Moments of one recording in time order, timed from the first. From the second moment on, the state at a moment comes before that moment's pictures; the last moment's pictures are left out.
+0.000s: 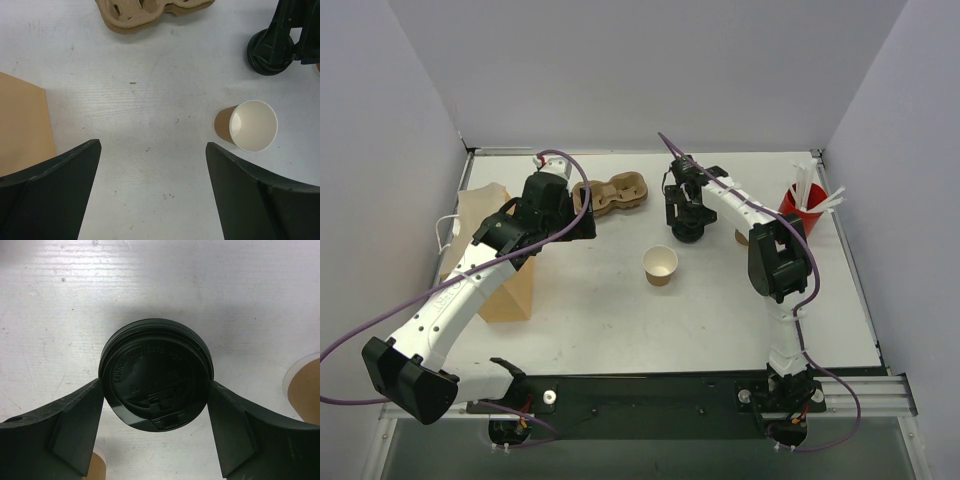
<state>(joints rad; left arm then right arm) -0.53 1.26 1.31 -0.75 -0.23 -0.45 0.44 2.15 1.76 -0.76 0.22 0.31</state>
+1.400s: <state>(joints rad) -0.52 1.26 1.31 -0.75 -0.23 -0.45 0.44 2.20 1.76 -0.76 0.19 0.32</state>
